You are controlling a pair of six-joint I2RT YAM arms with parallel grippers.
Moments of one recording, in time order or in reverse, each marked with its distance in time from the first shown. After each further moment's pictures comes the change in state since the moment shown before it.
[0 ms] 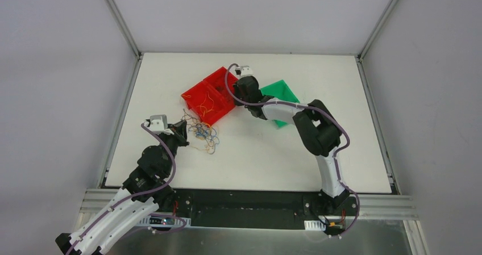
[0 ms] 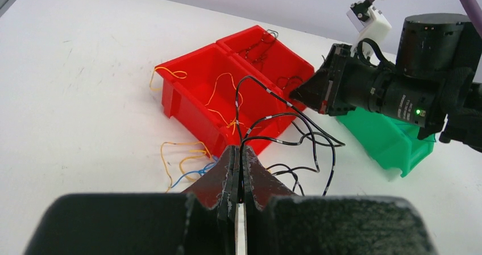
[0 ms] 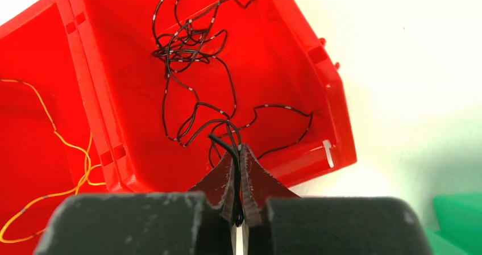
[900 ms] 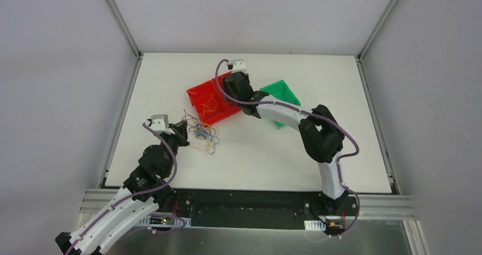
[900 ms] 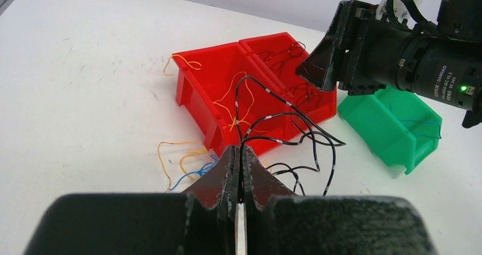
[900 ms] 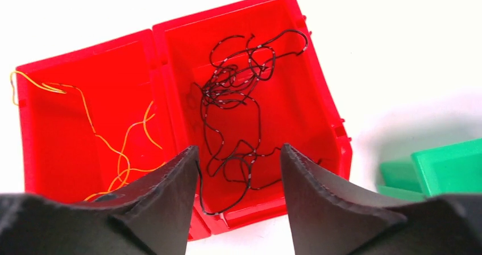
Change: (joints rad) left arm 0.000 0.014 0.000 -0.001 0.001 0.002; right arm 0.110 -0.085 0.115 -0.208 0.293 -0.026
